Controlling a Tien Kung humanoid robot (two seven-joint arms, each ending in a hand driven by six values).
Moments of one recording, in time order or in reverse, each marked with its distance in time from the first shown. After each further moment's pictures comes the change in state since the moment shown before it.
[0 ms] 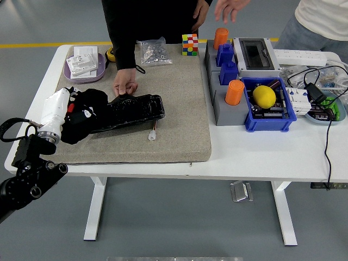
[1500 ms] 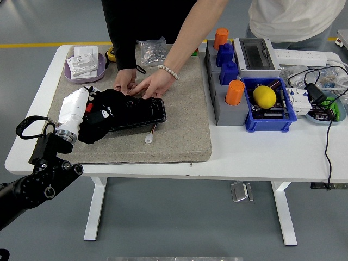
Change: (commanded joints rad) left arm -0.041 -0.050 0.101 -0.032 -0.006 0.000 0.036; right arm 0.003 -0.002 0.003 0.000 -0.002 0.001 0.003
